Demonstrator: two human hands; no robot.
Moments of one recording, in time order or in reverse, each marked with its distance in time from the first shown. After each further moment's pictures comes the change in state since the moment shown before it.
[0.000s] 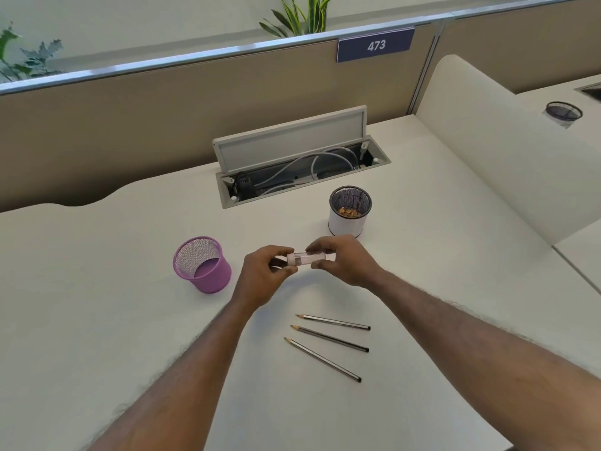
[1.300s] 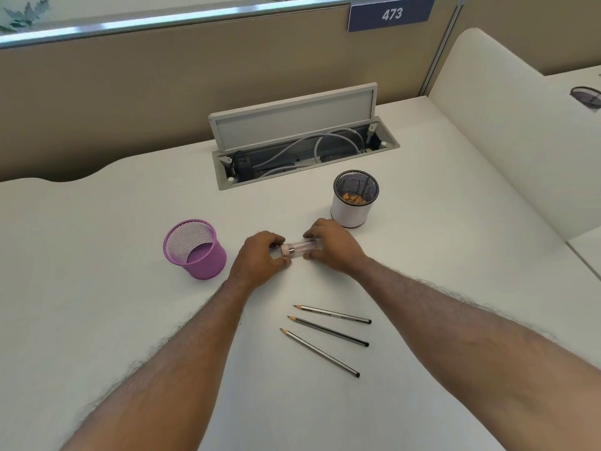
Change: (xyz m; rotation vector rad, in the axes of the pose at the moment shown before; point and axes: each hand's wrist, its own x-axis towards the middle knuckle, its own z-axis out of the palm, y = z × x) left_hand 0.025 -0.037 0.010 0.276 -0.064 -0.117; right_hand 0.030 0.020 0.031 -0.241 -0.089 0.096
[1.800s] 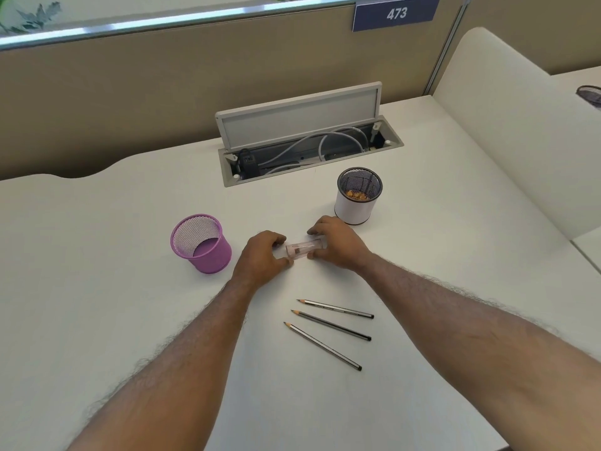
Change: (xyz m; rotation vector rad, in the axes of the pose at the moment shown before) left_hand -0.011 0.000 0.000 0.006 0.010 -0.024; right_hand -0.002 0.003 0.001 0.013 -0.006 -0.018
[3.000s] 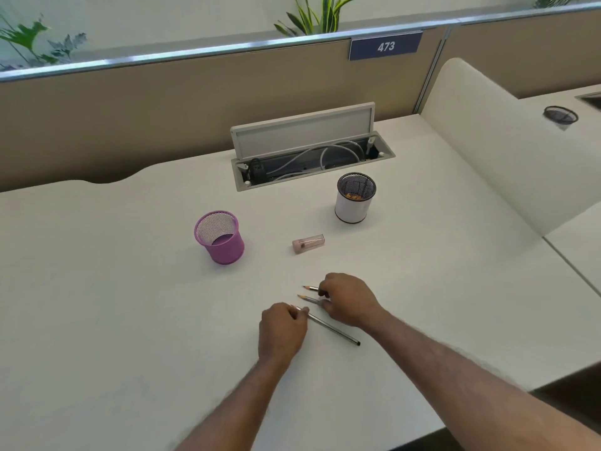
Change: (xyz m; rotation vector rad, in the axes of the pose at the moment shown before) left_hand -0.160 0.032 0.042 -0.107 0.116 -0.455; right_hand -0.125 -0.045 0.032 -0.259 -0.075 0.001
